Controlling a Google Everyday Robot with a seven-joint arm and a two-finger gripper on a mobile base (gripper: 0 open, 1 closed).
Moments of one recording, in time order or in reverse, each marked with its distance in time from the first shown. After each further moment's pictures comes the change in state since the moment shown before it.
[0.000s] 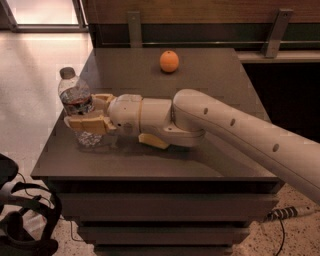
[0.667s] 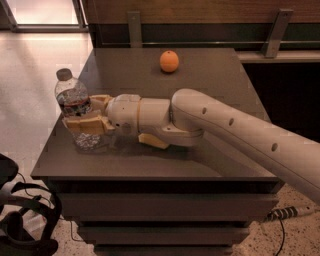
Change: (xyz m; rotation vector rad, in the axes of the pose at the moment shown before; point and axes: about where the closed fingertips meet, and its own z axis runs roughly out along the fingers) arm -0.001 0.002 0.002 -0.005 -0.001 -0.001
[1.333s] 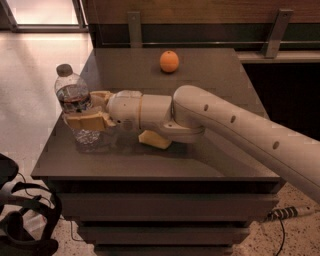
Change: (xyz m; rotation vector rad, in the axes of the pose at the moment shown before) arm -0.012 -0.002 -0.002 -0.011 -0.020 -0.025
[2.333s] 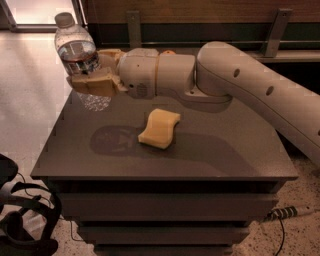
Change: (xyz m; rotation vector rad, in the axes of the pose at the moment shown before) arm -0.092 -0.011 -0.036 0.055 0.023 -0.145
